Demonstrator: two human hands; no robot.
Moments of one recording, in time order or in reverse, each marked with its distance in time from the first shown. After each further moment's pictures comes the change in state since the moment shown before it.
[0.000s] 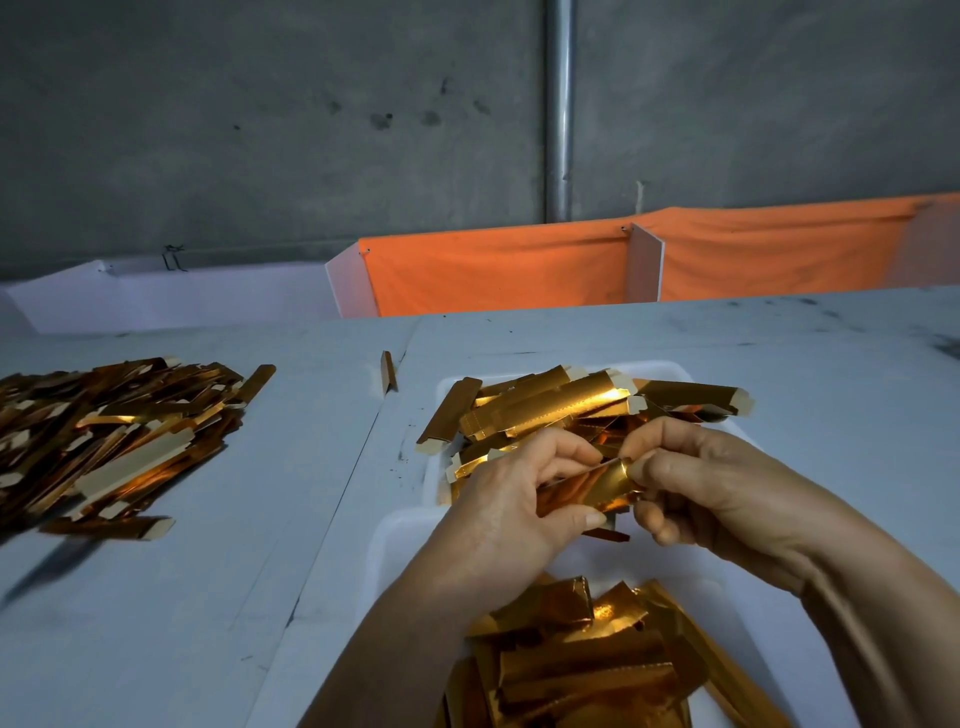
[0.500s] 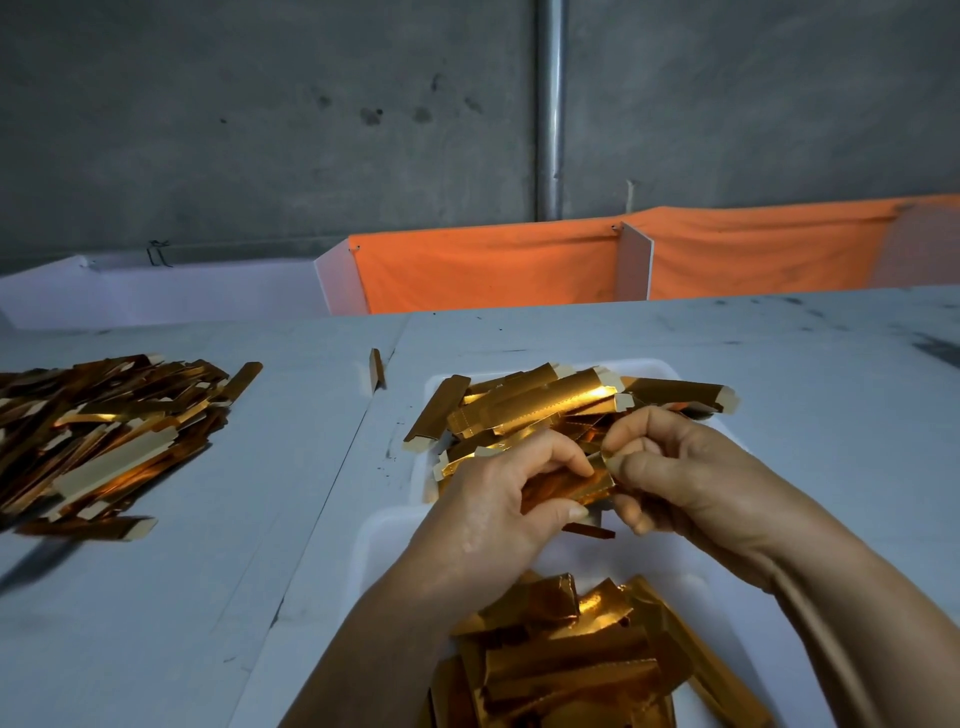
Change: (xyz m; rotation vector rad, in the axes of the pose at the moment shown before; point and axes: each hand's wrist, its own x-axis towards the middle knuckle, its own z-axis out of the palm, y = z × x) left_hand -0.001 -0.001 0.001 0.027 0.035 0.062; right_hand 0.000 0.003 0.004 -0.054 0.047 -0.124
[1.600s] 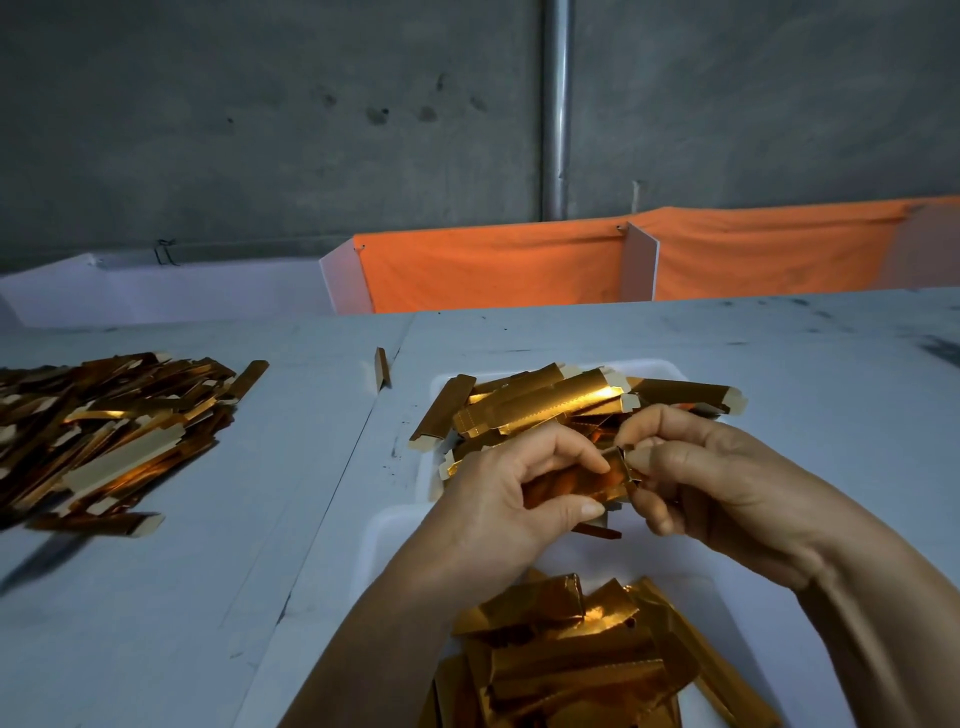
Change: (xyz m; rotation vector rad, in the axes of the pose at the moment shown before) left_hand -0.001 0.005 -0.006 -0.160 -0.043 0.039; right_hand -0.003 -0.003 -0.011 0.137 -0.146 0.030
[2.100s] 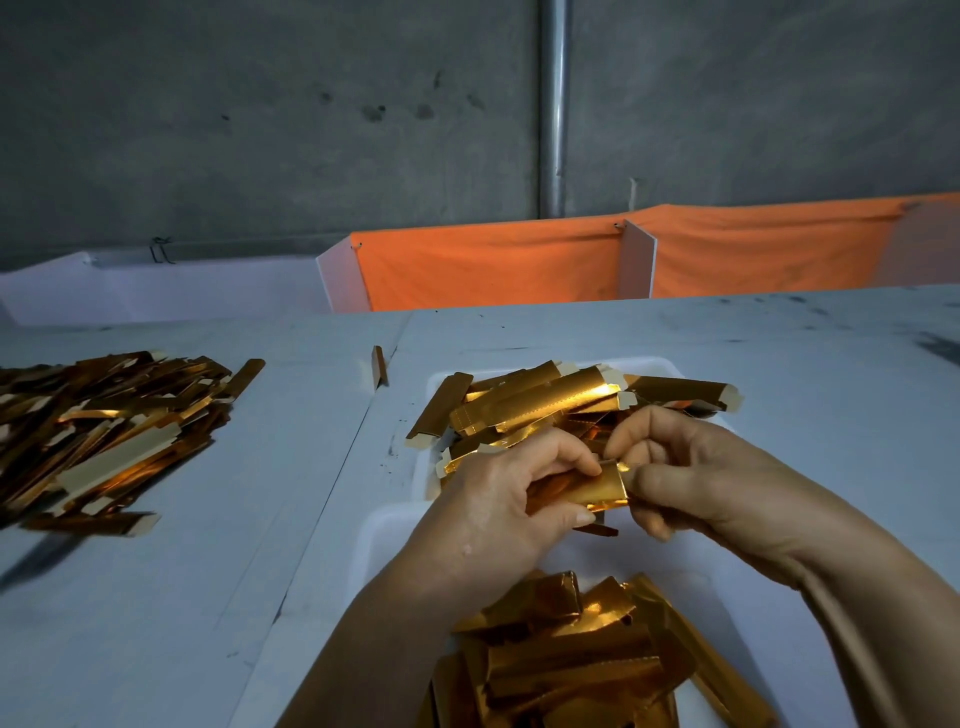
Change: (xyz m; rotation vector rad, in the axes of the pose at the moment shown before) left_hand -0.001 -0.002 0.003 0.186 0.035 0.013; right_hand -0.002 -0.001 0.004 -0.278 0.041 -0.001
